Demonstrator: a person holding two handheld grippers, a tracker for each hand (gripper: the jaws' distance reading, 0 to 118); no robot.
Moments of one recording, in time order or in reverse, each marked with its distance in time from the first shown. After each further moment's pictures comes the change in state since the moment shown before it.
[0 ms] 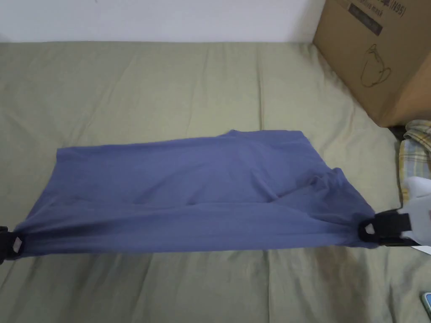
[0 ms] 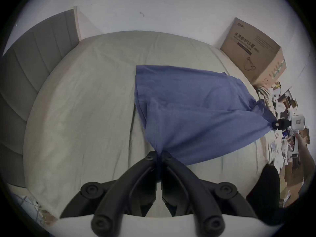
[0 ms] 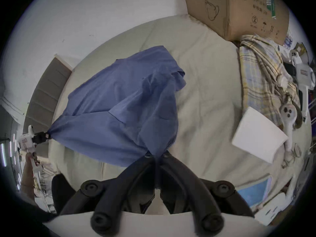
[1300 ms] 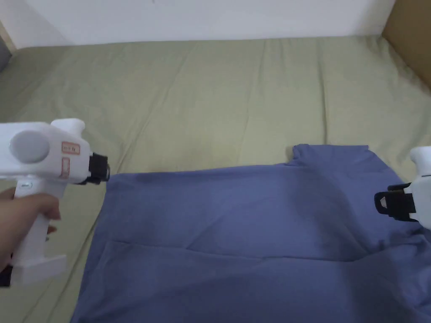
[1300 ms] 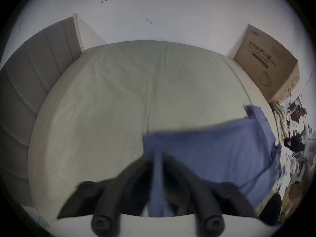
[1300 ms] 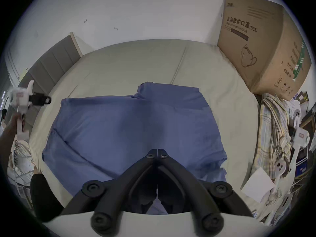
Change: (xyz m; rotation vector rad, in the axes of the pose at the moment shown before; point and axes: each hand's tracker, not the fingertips) left arm -0.021 0.151 -0.106 0.058 0.092 0.034; right arm -0.126 0.064 -0.058 0.142 -0.117 0.281
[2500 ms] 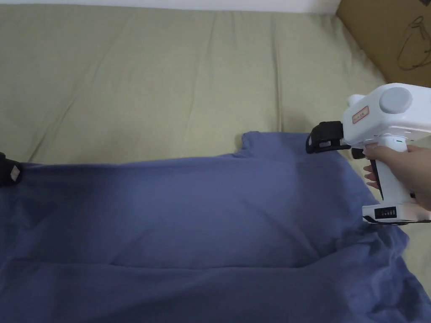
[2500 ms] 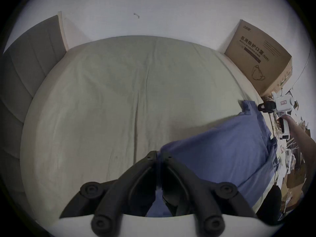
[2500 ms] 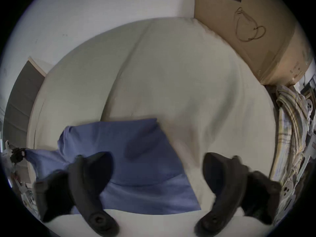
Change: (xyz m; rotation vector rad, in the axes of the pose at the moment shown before) left arm 0.006 -0.010 -0.010 -0.040 -0.096 -0.067; right arm 0.110 0.111 -0.156 -0.168 -0.060 -0.214
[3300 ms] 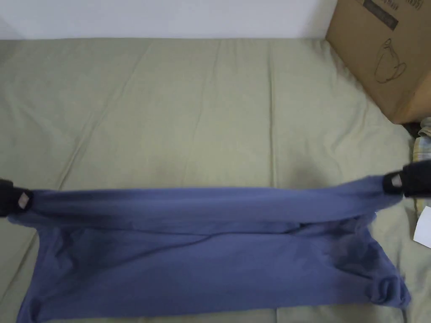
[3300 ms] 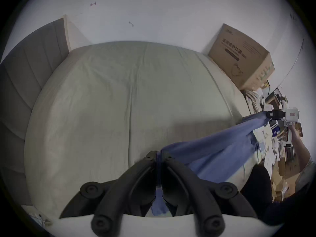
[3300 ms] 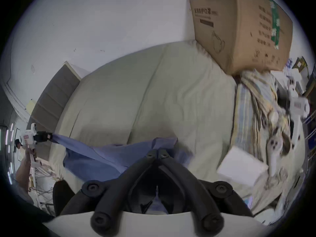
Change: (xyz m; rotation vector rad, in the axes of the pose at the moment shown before) left arm -0.002 -0.098 0.131 0.007 -0.098 -0.017; right arm 0.052 -0.201 0.211 0.153 0.188 0.002
